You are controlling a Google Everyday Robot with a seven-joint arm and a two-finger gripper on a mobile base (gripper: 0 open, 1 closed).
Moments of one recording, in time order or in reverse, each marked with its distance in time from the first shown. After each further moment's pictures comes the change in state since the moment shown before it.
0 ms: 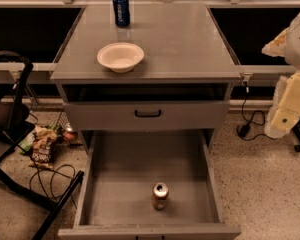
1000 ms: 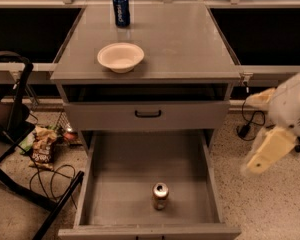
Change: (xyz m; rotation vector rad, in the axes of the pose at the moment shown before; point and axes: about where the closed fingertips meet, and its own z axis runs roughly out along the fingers) arm 0.014 0.041 0.092 -0.100 -0.223 0.108
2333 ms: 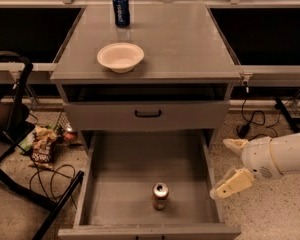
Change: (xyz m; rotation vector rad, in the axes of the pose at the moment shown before) arm 0.056 0.010 0.156 -0.087 -0.329 0.209
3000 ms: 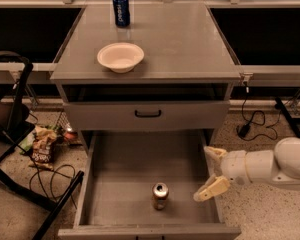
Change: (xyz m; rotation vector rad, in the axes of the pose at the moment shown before) arm 0.032 -0.024 0.087 -0.055 -0.149 -0.057
